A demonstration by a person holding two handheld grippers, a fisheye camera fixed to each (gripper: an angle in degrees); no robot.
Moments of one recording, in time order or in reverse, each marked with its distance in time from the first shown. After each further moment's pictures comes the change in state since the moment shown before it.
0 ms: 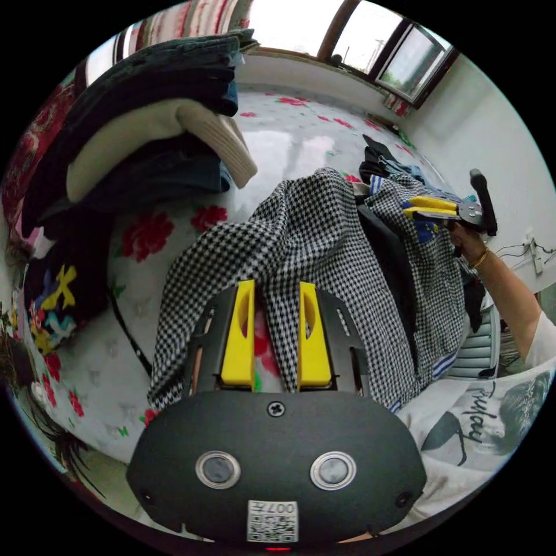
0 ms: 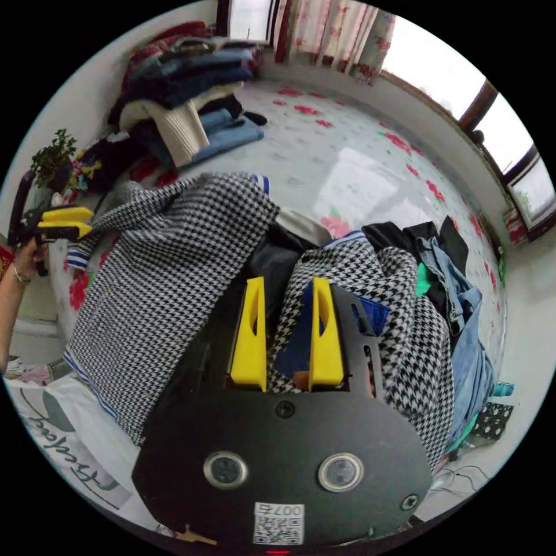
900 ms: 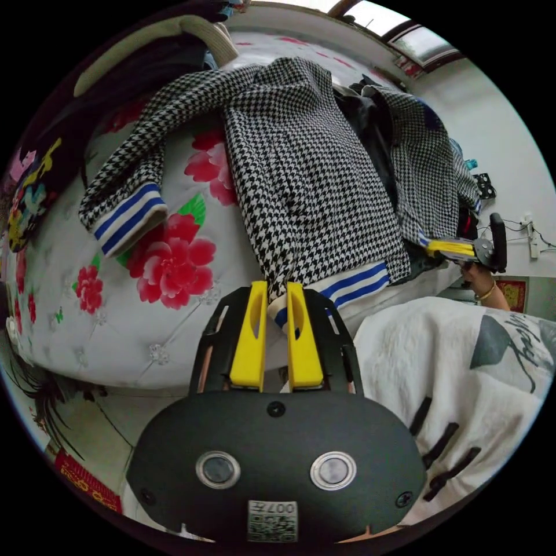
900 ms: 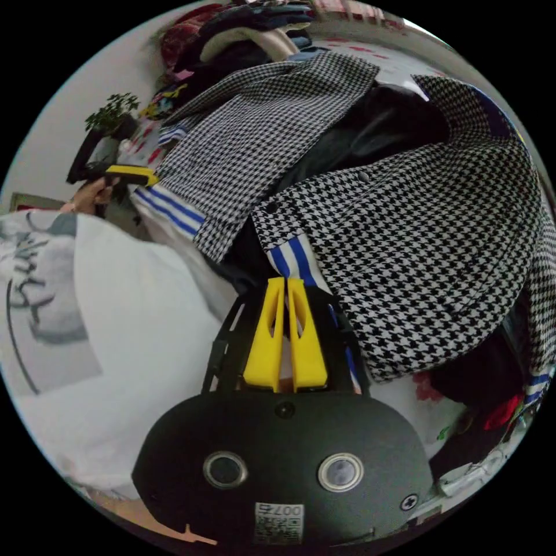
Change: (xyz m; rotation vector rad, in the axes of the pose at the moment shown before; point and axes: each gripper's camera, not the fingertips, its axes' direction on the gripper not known) left arm 0.051 0.236 -0.070 -0.249 0.117 -0.052; right arm -0.134 0.300 0.035 -0.197 -0.404 -0.044
